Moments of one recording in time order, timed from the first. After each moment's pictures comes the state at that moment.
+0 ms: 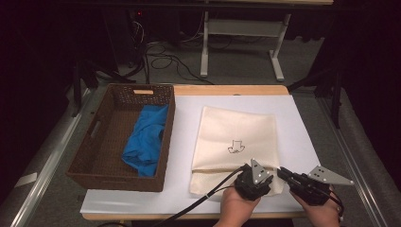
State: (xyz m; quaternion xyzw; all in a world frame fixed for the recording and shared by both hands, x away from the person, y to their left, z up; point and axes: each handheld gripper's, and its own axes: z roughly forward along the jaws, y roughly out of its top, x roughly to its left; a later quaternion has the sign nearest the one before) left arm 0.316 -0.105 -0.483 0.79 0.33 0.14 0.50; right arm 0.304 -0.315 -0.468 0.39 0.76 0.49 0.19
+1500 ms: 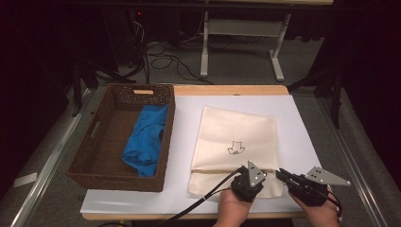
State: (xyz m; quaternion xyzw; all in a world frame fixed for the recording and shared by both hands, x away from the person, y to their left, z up) left arm 0.313 -0.095 -0.489 0.78 0.34 0.15 0.50; right arm 0.303 -0.311 -0.470 0.38 0.77 0.47 0.20
